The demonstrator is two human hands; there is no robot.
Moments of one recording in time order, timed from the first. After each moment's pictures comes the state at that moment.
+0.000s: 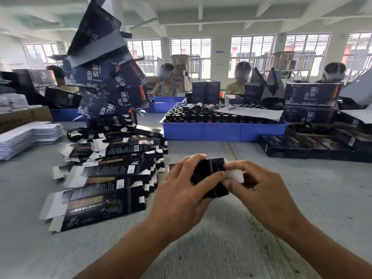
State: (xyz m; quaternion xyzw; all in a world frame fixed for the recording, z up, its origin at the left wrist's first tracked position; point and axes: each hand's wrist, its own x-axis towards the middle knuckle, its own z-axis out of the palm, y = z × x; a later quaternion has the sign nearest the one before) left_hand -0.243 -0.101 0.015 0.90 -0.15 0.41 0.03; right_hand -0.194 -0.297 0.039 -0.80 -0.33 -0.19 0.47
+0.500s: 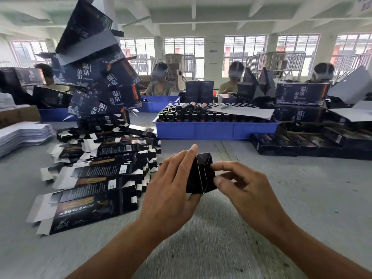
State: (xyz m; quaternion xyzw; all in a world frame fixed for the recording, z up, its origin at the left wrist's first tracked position) left_hand -0.241 -0.102 0.011 0.88 -0.12 0.44 0.12; right_hand -0.204 -0.292 0.037 -0.76 -0.32 -0.12 0.55
